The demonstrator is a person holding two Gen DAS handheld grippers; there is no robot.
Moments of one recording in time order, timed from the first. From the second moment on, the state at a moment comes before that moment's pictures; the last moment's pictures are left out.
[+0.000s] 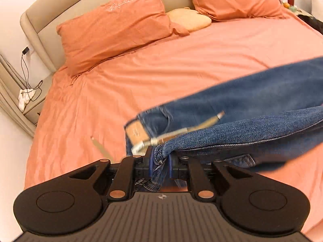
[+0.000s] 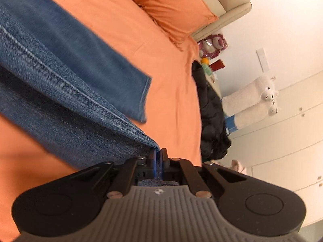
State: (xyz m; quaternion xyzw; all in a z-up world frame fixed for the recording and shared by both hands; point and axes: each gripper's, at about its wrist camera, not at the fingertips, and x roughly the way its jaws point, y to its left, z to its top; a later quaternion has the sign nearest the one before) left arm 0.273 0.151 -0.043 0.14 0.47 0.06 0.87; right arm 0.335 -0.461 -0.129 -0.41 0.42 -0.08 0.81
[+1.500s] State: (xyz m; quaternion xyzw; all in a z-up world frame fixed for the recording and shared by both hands) left arm 0.453 0.217 -0.164 0.02 0.51 0.06 0.86; right arm 0.623 -0.401 -0.248 -0.43 0.50 -0.07 0.75
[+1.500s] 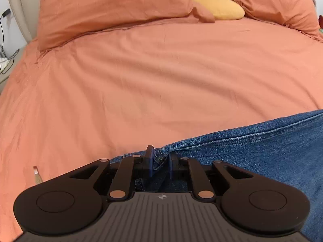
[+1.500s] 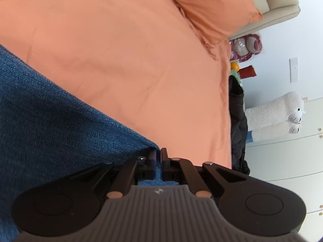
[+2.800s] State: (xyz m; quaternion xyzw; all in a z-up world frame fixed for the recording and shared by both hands) left arm 0.349 0.395 -0.174 -0.37 0.40 0.04 0.84; right arm 0.399 -0.127 -0.178 -0.08 0.51 0.09 0.85
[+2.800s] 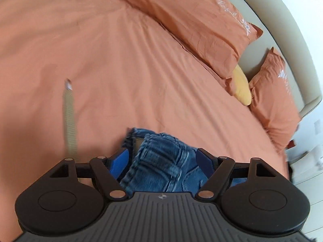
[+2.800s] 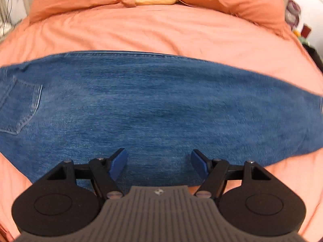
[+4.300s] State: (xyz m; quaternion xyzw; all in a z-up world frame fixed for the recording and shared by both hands) left arm 0.309 0.245 -0.123 0.11 0.45 0.02 0.89; right arm 0.303 -0.116 -0.177 0.02 0.49 0.21 0.84
